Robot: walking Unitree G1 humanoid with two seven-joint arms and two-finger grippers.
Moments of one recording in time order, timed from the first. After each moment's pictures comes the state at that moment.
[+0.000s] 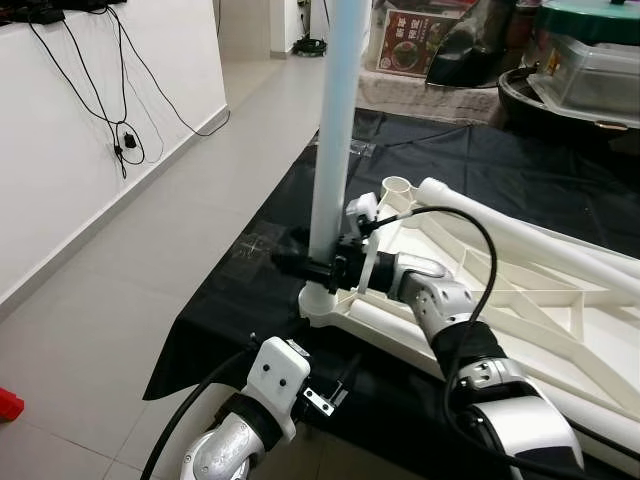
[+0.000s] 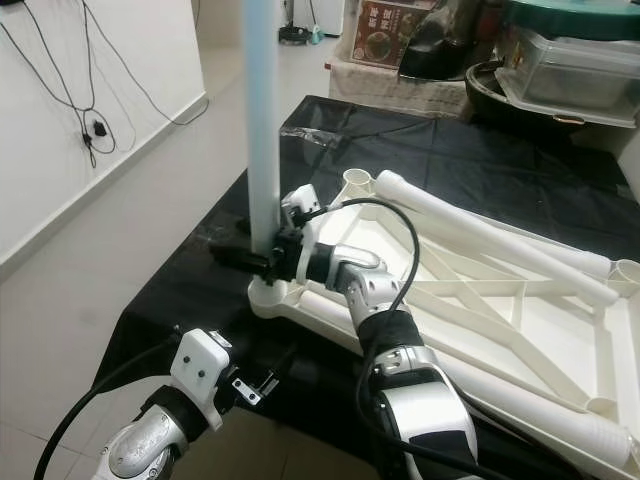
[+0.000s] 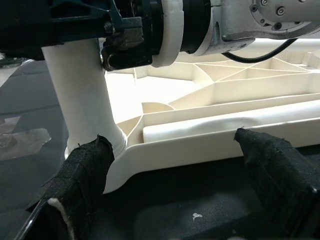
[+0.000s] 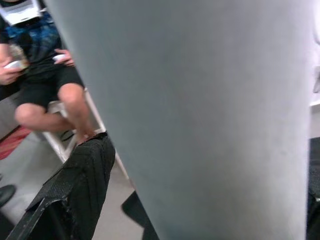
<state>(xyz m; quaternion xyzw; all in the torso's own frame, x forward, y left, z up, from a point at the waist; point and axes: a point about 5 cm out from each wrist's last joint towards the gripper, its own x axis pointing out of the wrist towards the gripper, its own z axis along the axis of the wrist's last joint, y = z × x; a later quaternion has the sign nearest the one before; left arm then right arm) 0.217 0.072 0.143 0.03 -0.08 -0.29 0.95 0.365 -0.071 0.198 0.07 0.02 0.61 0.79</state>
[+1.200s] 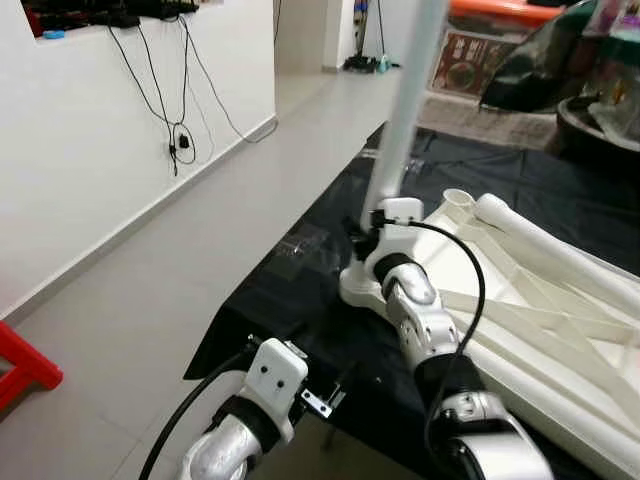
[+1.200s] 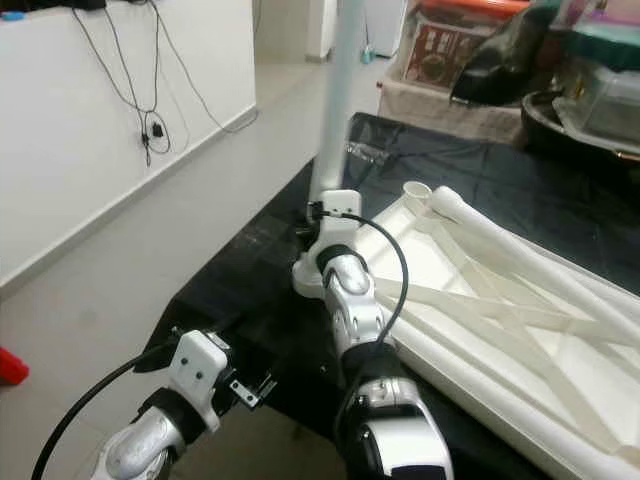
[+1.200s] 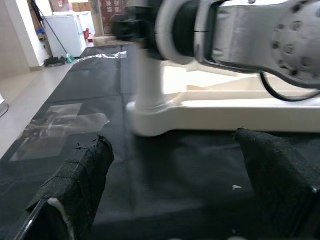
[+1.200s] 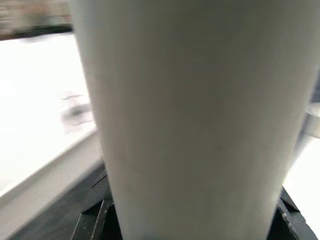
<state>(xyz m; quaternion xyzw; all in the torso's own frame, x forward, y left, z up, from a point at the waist) 0.217 0.072 0.143 0.03 -0.08 -0.29 0.95 0.375 -0.124 0.184 0.07 -0.07 -0.06 0.99</state>
